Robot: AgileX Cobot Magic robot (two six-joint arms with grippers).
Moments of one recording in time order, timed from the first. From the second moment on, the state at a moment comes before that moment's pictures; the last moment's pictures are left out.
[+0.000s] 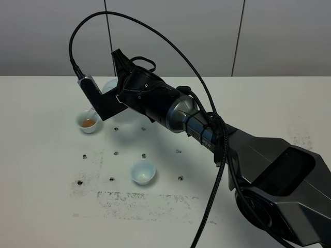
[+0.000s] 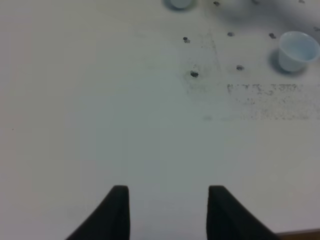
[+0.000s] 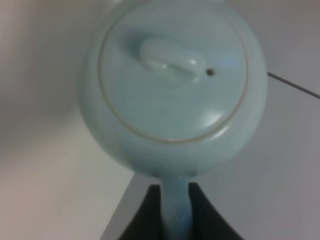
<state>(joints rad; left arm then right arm) -0.05 0.00 -0.46 -0.06 1.07 0.06 0.78 2.55 -2.35 -0.67 0.74 -1.06</state>
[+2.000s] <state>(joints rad) -0.05 0.00 -0.46 -0.06 1.07 0.06 0.78 2.54 -2.35 -0.59 0.74 -1.08</state>
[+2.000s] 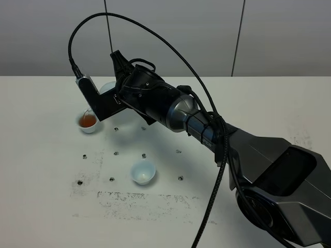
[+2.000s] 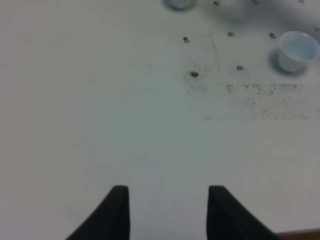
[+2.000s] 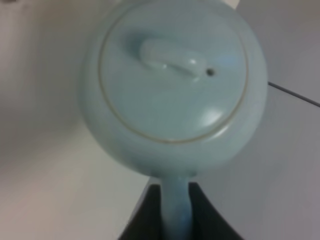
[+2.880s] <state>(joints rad) -0.05 0.00 -0.46 -0.06 1.07 0.06 0.68 2.43 -2.35 -0.10 0.88 -0.92</state>
